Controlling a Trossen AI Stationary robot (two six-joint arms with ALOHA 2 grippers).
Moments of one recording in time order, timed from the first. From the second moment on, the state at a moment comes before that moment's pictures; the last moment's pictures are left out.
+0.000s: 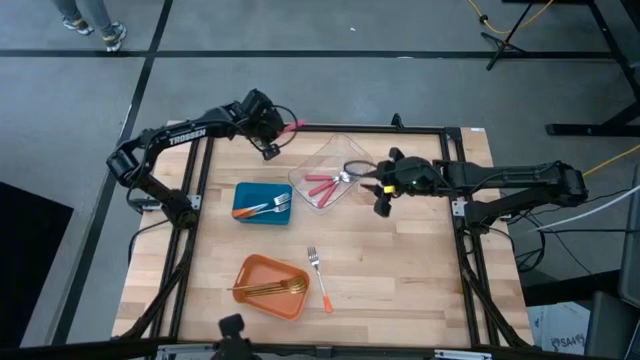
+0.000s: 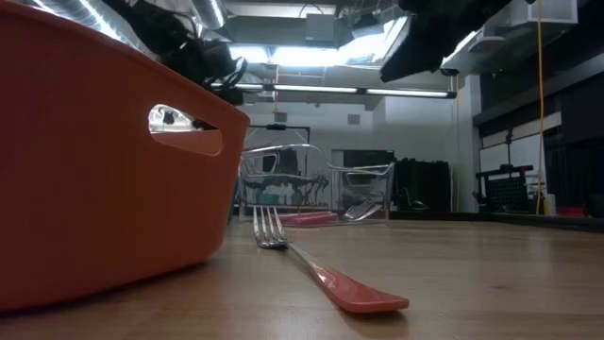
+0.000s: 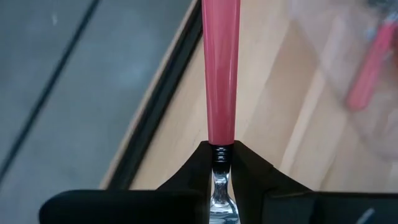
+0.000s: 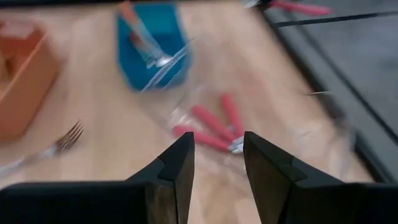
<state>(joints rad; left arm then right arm) 0.77 1.50 1.06 -0.49 0.01 0.38 -0.04 1.16 0.93 -0.39 0.20 0.05</state>
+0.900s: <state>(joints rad) 0.17 1.50 1.16 -0.25 -0.06 0.48 -0.40 1.17 1.05 -0.39 0.01 0.16</state>
